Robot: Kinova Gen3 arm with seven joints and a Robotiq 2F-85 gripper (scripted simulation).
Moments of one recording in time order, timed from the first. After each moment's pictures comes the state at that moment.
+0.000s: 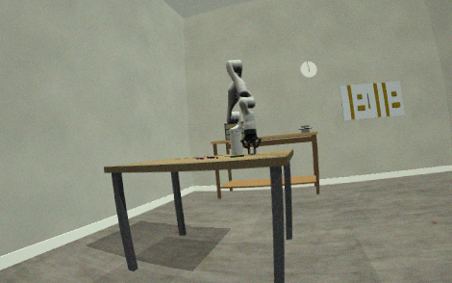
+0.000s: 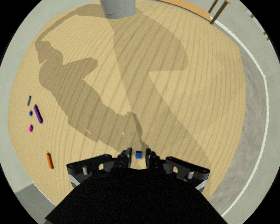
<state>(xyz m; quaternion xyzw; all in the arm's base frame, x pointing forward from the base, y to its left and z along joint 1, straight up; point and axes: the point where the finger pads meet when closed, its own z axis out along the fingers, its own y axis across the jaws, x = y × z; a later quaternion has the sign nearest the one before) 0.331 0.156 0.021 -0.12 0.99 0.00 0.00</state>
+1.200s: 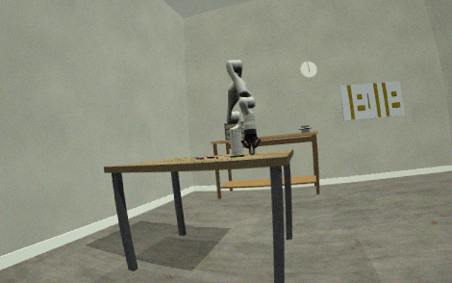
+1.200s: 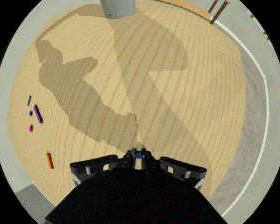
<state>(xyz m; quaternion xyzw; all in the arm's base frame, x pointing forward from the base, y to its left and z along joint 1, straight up) 0.331 0.156 0.021 -0.12 0.99 0.00 0.00</state>
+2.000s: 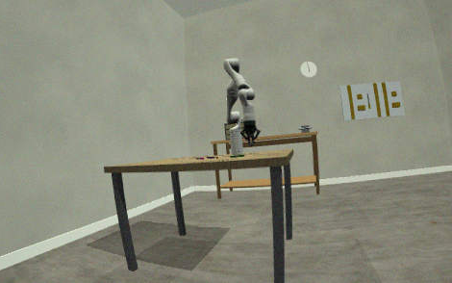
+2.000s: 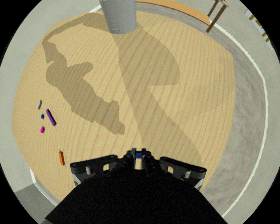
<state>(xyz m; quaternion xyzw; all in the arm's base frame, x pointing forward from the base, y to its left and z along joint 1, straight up) 0.323 0.155 0.075 -0.12 0.99 0.00 -0.01</state>
